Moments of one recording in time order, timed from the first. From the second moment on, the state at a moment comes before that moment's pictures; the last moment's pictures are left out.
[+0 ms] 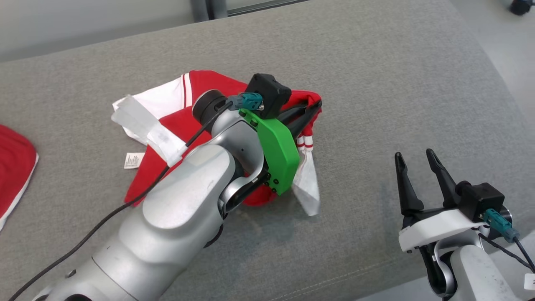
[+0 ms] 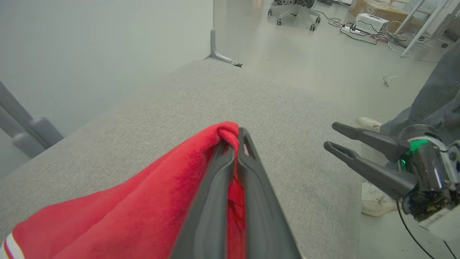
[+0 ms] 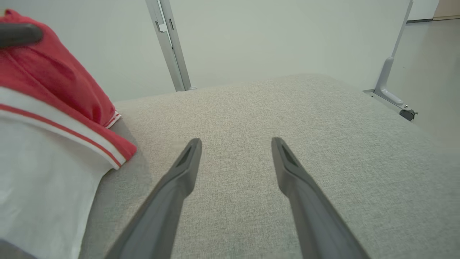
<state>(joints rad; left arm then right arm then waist) -0.80 0.04 -0.87 0.34 -0.67 -0.12 0.17 -0.05 -0.05 0.12 0.15 0.17 0.04 -0.25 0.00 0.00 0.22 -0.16</state>
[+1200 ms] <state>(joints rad) -0.81 0.04 -0.77 0.66 -0.61 0.09 -0.03 -0.07 -0.04 0.18 0.20 0.17 0.10 -0.25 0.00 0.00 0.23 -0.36</state>
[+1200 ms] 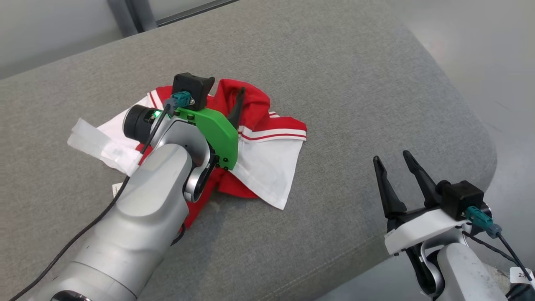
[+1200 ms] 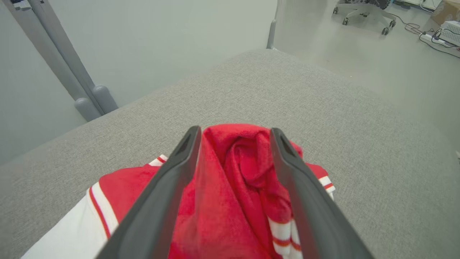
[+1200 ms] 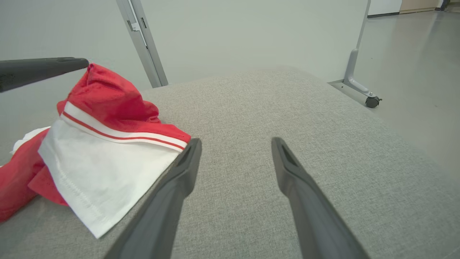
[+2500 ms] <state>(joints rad) -0.23 0.18 -0.42 0.34 -0.57 0.12 -0.25 0.03 -0.12 0.21 0.43 0.05 0.11 -0.25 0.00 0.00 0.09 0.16</state>
